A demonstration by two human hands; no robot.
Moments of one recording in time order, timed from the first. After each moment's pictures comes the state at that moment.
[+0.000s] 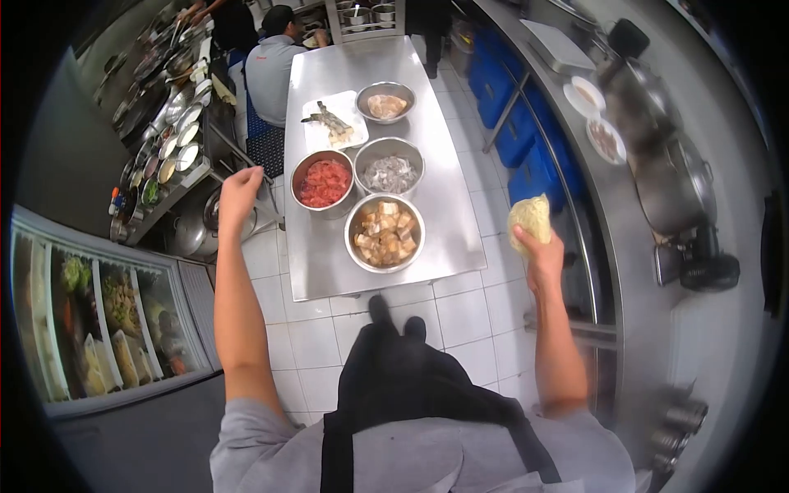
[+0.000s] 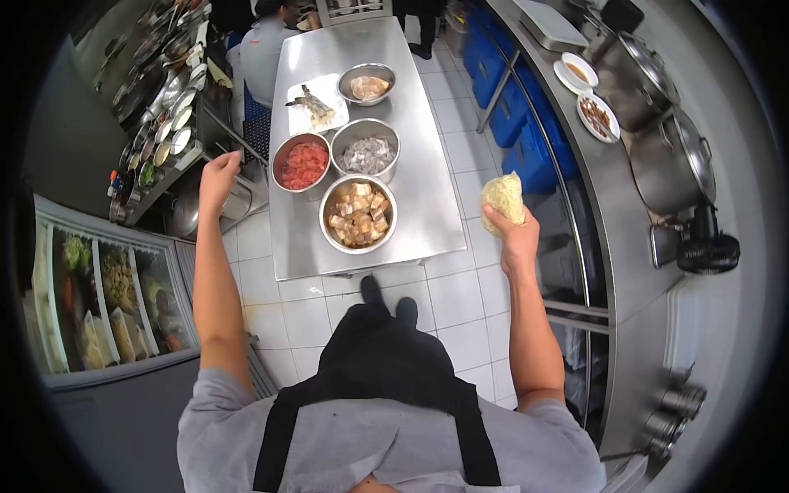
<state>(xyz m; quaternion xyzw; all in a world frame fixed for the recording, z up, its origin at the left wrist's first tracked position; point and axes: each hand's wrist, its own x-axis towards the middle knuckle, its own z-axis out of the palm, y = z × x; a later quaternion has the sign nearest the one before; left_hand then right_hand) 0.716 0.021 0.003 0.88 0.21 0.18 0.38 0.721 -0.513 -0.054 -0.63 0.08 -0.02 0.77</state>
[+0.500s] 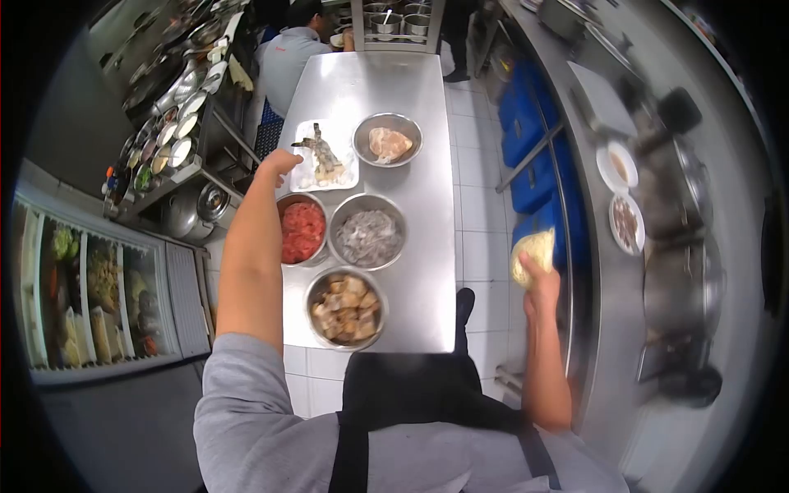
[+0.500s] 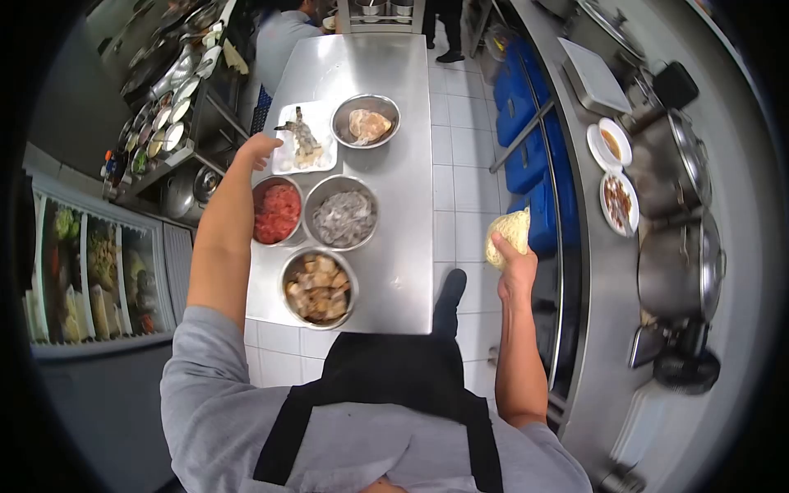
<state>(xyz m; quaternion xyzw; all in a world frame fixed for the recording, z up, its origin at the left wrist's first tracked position) 1.018 0.029 -0.073 0.85 0.40 -0.11 0.33 0.970 -0.550 -0.086 -0.60 0.14 0.05 0.78</state>
